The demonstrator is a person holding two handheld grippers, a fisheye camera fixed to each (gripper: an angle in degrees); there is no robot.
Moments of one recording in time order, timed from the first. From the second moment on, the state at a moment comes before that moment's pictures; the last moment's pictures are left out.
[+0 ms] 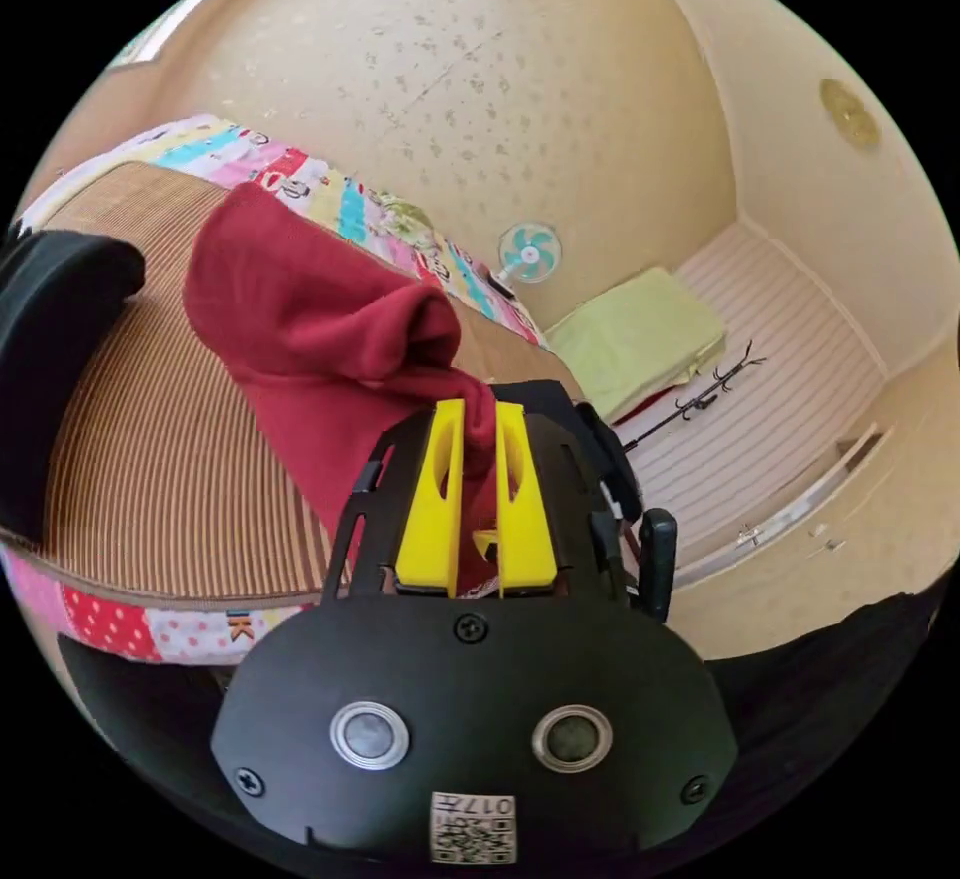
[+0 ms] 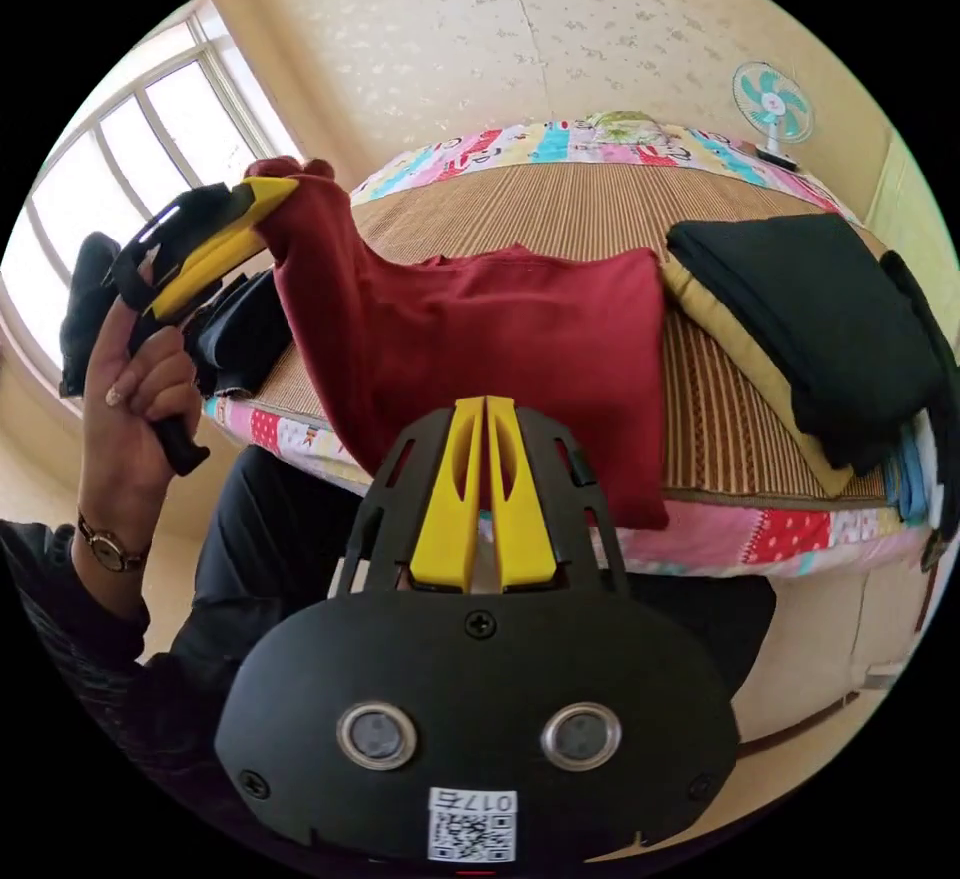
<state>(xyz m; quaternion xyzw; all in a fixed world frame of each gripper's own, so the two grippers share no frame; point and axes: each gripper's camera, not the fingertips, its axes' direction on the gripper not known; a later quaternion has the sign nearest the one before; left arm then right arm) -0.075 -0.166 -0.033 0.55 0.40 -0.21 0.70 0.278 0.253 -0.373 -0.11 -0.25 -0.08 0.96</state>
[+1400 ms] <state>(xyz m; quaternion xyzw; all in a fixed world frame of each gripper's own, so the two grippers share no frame) 0.032 0.053 0.034 0.57 0.41 -0.23 0.67 0.554 0.183 -0.360 -0.11 -0.84 0.12 0.52</state>
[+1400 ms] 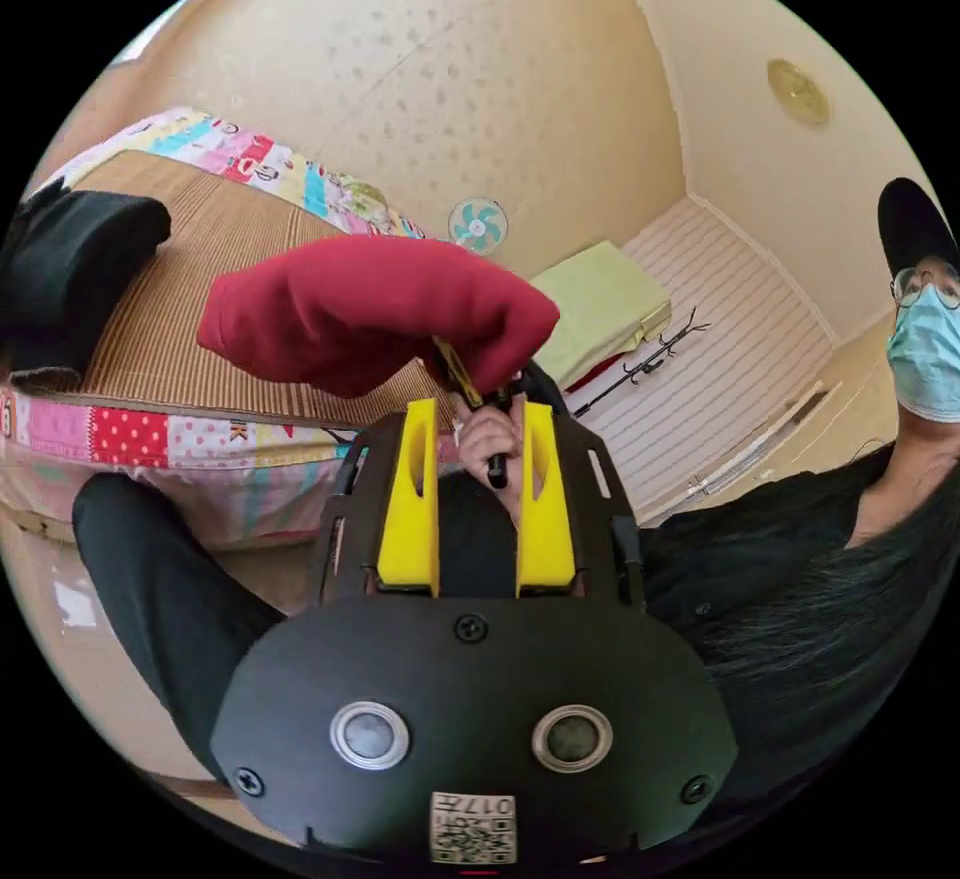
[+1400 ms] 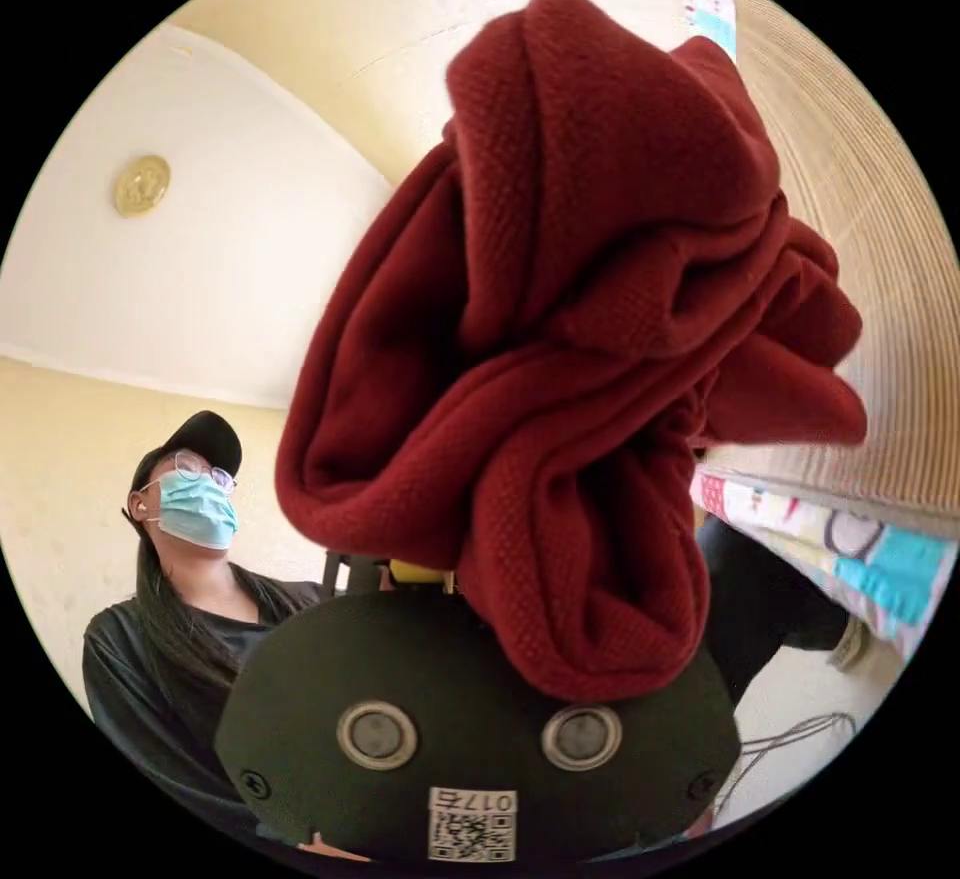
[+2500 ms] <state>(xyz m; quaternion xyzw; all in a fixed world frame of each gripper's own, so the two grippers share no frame) 0.073 -0.012 0.077 0.61 0.20 -0.23 0.73 0.569 0.232 -0.300 -0.11 -0.29 0.03 0.95</state>
